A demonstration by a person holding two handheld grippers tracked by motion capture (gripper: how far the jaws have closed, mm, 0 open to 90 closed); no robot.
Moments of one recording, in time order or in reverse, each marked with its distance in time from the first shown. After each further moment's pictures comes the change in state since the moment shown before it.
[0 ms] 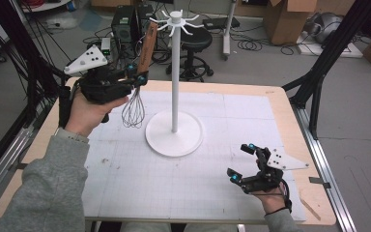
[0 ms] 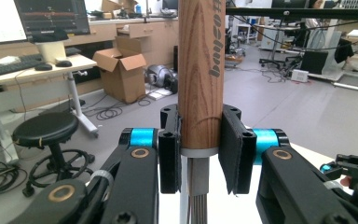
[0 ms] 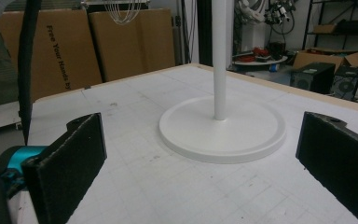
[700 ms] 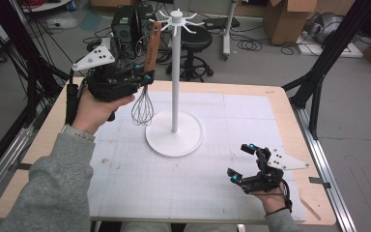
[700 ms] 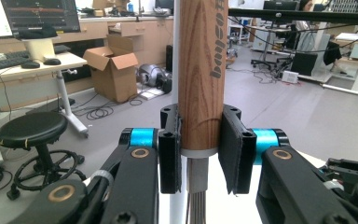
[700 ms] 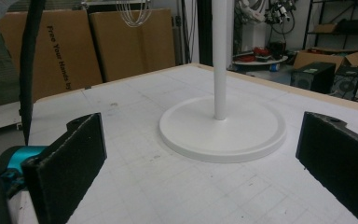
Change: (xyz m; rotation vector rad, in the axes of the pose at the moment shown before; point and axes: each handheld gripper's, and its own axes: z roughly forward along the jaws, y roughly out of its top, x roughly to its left) left arm -0.003 0.000 0.014 0.004 -0.027 -0.004; right arm -0.001 0.000 0.000 -0.001 0.005 0.002
